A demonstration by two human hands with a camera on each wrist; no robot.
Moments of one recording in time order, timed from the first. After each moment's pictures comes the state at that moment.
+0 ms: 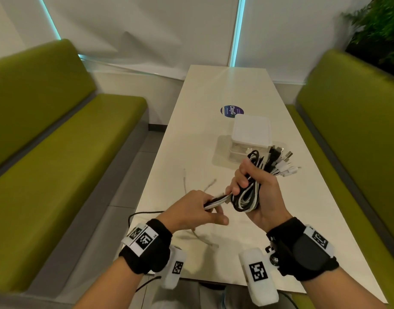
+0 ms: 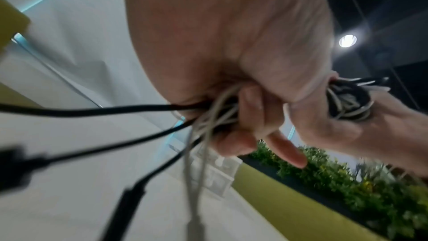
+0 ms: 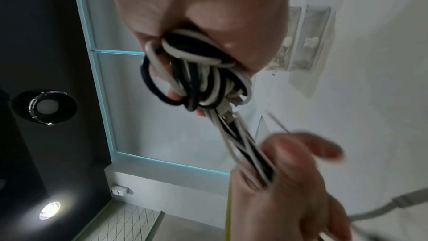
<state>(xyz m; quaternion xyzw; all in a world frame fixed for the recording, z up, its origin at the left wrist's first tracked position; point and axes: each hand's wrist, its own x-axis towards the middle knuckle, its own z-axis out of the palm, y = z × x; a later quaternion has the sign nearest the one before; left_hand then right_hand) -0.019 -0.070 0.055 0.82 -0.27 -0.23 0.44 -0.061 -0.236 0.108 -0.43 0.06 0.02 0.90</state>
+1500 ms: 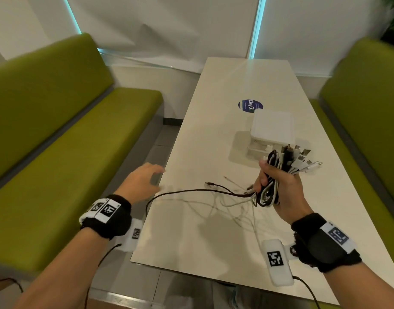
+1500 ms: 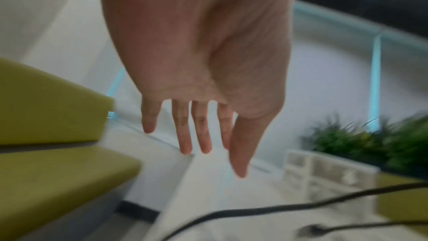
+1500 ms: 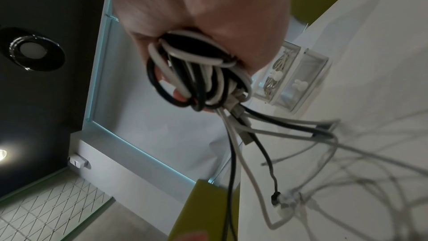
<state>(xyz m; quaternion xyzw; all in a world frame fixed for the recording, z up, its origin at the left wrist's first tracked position) 0.056 0.077 0.027 0.97 -0.12 -0.08 0.19 -0.032 -0.259 0.077 -0.58 0.08 -0.06 0.81</state>
